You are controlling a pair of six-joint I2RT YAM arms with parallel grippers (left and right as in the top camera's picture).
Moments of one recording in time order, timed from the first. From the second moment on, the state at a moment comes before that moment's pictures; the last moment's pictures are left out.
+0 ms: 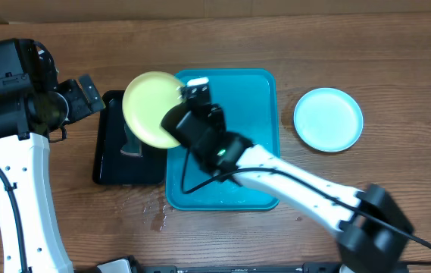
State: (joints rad) left arm 0.23 1.45 1.67 -1.26 0.02 -0.26; right arm 0.93 1.81 1.44 -0.40 0.58 0.55
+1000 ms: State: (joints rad) left arm 0.23 1.45 1.67 -1.26 0.02 -0.26; right arm -0.15 1.68 1.23 -0.80 0.07 0.70
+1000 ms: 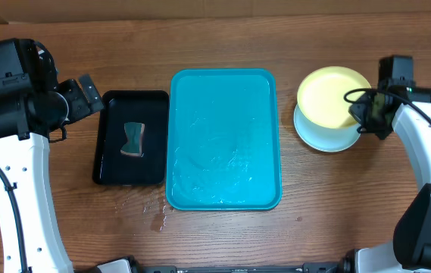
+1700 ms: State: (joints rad) left arm 0.23 1.45 1.67 -1.26 0.02 -0.26; right arm -0.18 1.68 1.02 -0.65 0.01 0.62
